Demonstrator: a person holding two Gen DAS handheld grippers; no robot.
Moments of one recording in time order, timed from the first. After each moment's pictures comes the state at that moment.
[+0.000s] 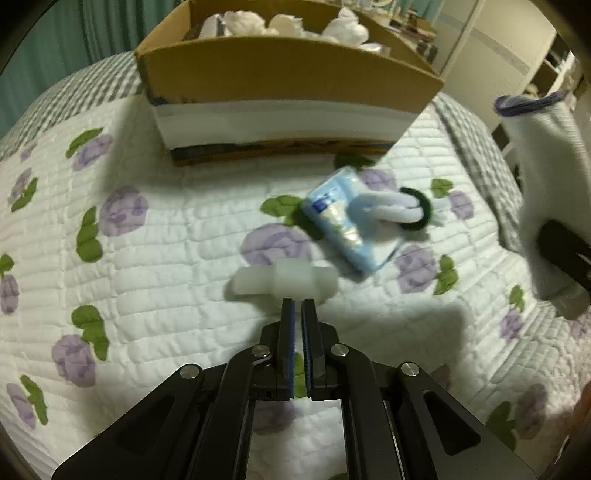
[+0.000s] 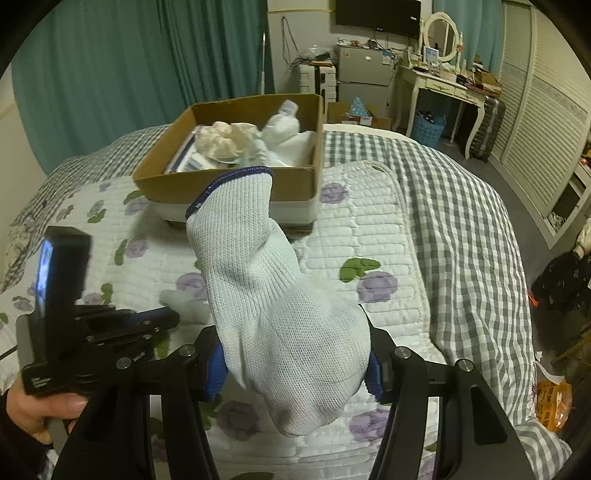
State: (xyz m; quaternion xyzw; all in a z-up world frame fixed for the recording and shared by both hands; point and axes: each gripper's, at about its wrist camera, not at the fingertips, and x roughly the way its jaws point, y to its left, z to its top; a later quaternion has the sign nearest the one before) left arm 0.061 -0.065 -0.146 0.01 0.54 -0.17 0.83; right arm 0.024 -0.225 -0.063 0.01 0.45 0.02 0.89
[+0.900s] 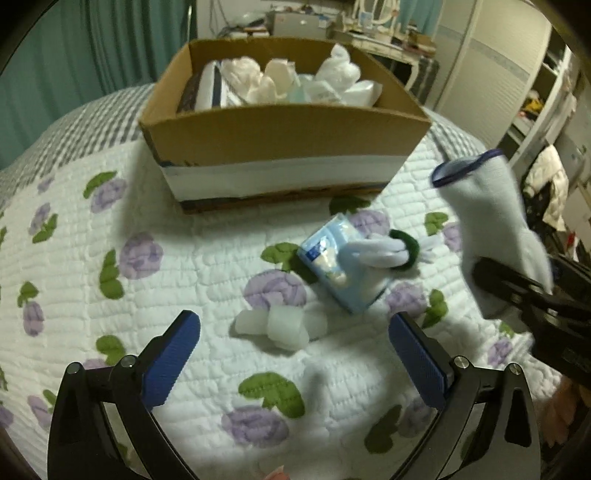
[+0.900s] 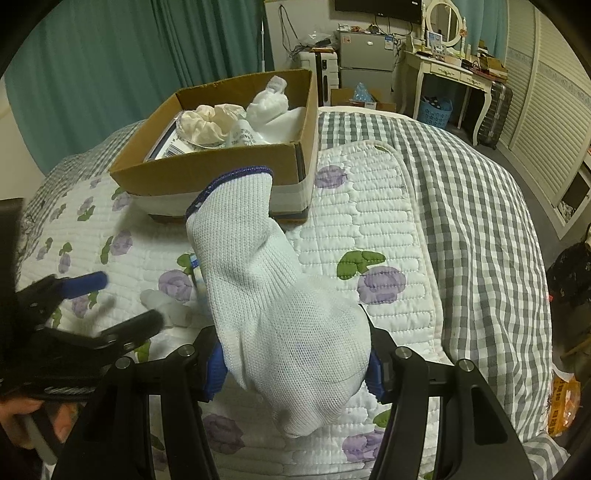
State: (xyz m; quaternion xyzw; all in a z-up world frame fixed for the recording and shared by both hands) left arm 0.068 -0.073 -0.121 0.02 0.50 -0.14 0.85; right arm 0.046 -0.237 -0.091 0.02 0.47 0.04 0.88
